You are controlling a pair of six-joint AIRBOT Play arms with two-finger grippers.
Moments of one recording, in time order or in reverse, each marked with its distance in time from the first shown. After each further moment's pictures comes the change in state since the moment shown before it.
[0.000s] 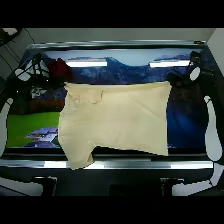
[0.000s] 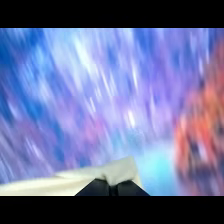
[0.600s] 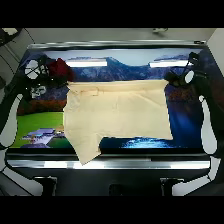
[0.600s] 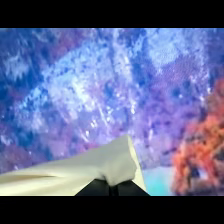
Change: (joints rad) left arm 0.010 -0.164 0.149 0.008 -0.080 -0.018; right arm 0.002 -0.070 0.015 -0.037 -0.018 0.021
